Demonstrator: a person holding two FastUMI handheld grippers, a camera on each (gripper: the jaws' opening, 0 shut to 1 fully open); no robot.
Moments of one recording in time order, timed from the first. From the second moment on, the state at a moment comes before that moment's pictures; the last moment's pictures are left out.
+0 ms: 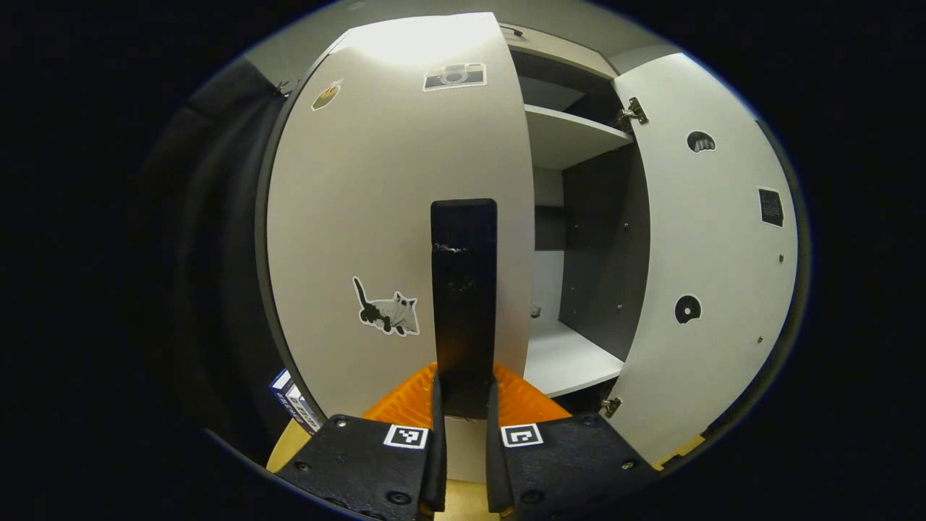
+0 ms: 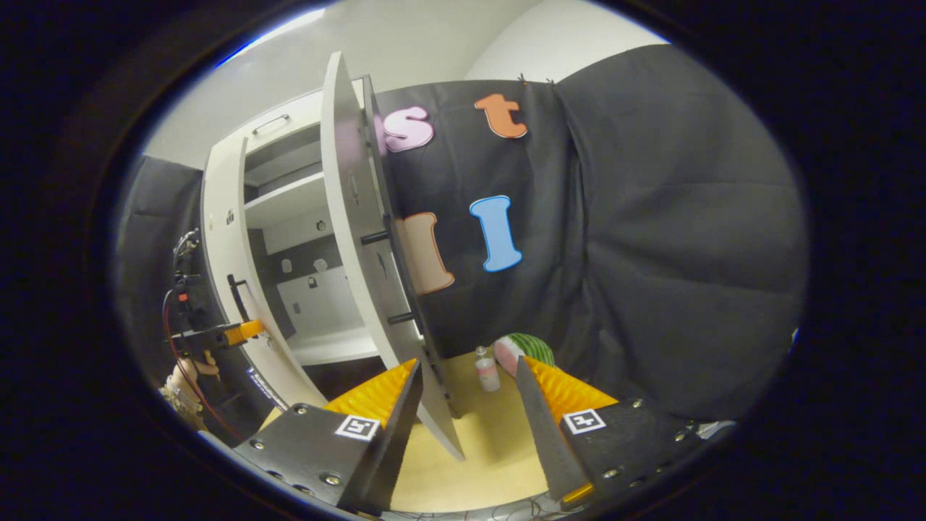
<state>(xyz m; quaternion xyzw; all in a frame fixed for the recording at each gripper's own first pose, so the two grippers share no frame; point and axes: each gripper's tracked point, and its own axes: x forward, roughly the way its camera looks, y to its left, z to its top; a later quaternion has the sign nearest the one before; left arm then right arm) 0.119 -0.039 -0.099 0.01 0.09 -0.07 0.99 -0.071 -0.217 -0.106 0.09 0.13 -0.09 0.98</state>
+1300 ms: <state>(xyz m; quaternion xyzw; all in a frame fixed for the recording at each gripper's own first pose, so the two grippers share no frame) 0.045 0.014 -0.095 -0.01 0.08 -0.09 0.99 -0.053 -0.173 -0.118 0.10 0.15 -0.04 0.98</state>
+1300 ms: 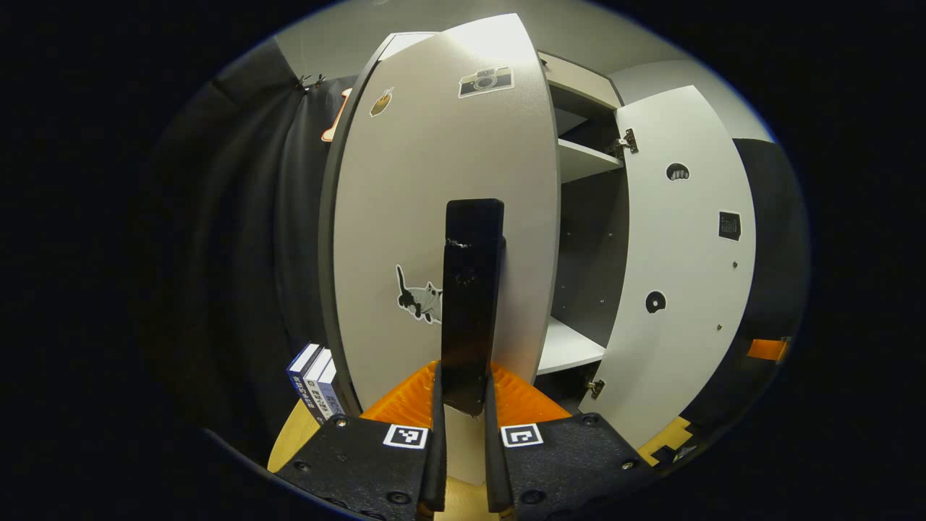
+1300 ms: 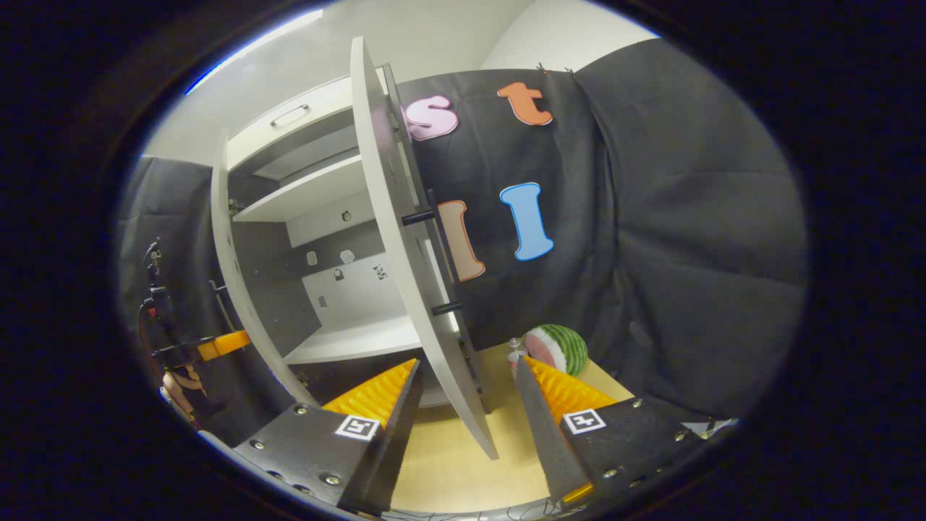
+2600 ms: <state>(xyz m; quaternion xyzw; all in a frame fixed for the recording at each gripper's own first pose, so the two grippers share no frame) -0.014 0.109 -0.086 0.01 0.10 0.01 1.00 -0.043 -0.132 -0.137 0.11 0.17 0.01 0.98</state>
